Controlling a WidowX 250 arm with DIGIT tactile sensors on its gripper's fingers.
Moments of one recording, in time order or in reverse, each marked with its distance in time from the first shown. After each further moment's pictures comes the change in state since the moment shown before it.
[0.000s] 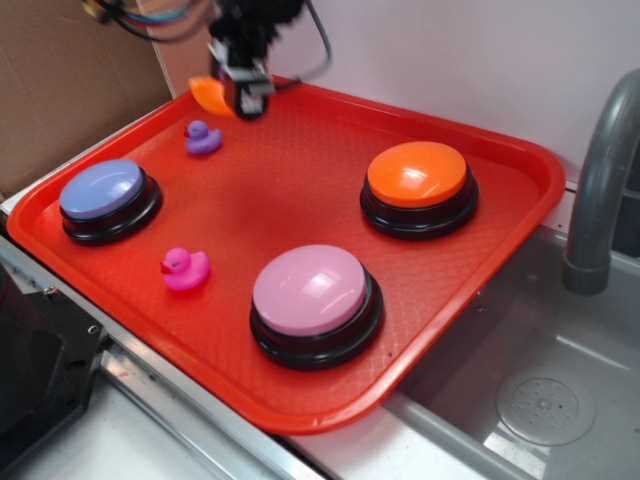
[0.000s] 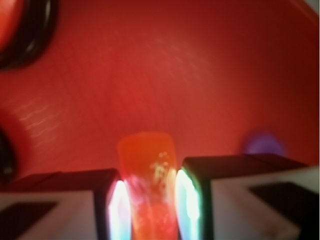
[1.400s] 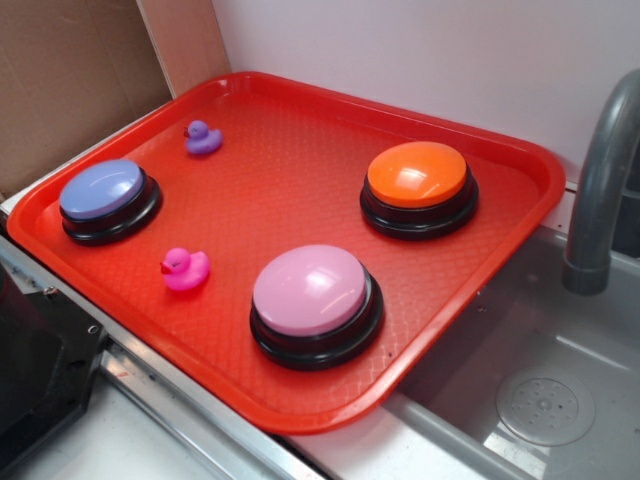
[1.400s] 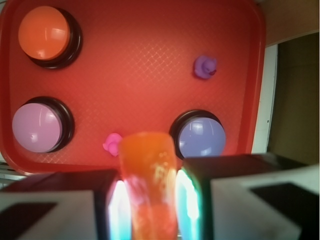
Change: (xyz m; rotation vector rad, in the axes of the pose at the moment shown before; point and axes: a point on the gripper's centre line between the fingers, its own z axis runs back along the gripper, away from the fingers) arm -0.081 -0.010 0.070 -0.028 -0.112 0.226
